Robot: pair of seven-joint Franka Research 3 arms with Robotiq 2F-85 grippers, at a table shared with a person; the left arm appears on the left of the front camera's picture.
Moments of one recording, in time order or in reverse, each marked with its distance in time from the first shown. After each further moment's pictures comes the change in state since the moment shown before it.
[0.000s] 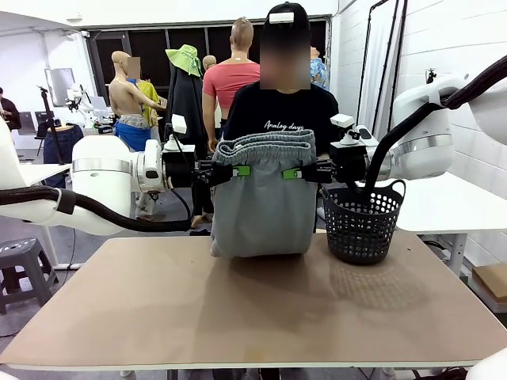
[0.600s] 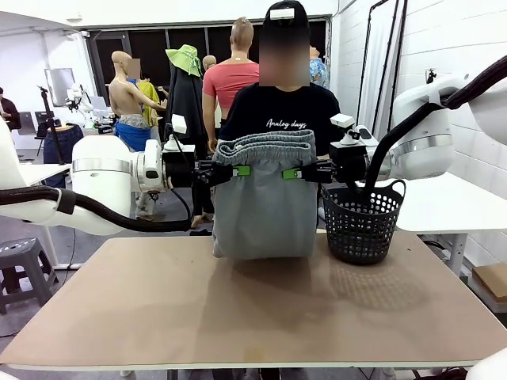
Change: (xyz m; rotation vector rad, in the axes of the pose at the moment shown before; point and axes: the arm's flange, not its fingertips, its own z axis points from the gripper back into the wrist) left arm 0.000 0.000 0.000 0.000 0.000 0.000; right arm 0.000 0.000 0.000 0.000 0.000 0.000
